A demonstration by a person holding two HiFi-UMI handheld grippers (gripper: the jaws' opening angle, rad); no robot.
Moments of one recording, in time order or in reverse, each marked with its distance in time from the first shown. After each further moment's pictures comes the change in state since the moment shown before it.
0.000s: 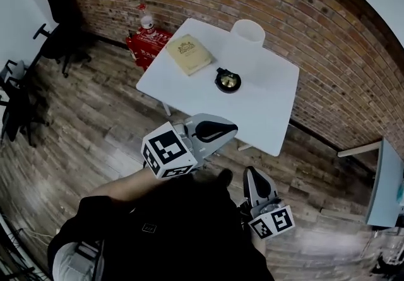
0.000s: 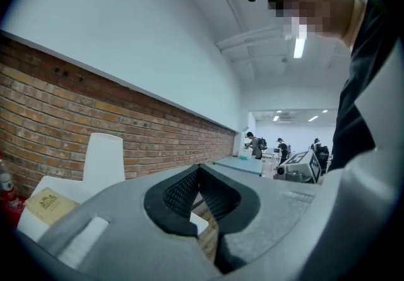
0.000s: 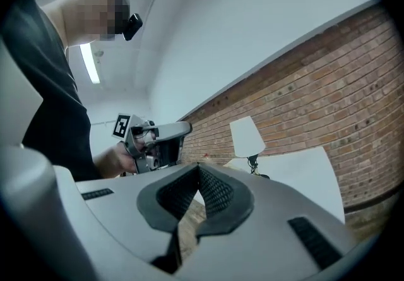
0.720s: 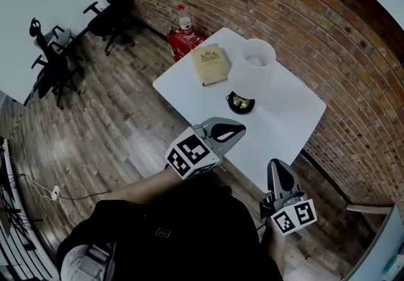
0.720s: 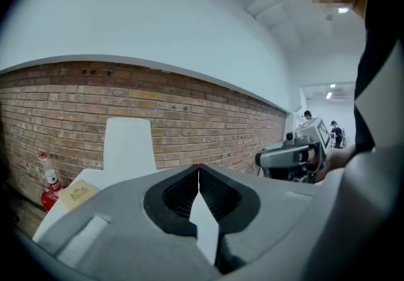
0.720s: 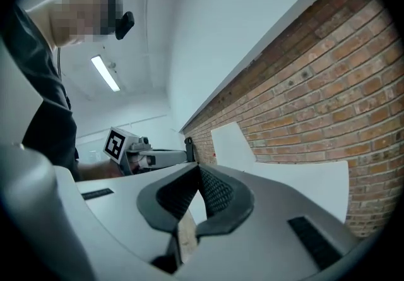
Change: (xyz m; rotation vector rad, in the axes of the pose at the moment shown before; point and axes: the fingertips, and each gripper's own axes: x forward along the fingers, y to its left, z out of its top) left arm 0.125 0.100 -0.039 -0.012 0.155 0.460; right arm 0.058 -0.188 0.066 -0.004 0.083 0.288
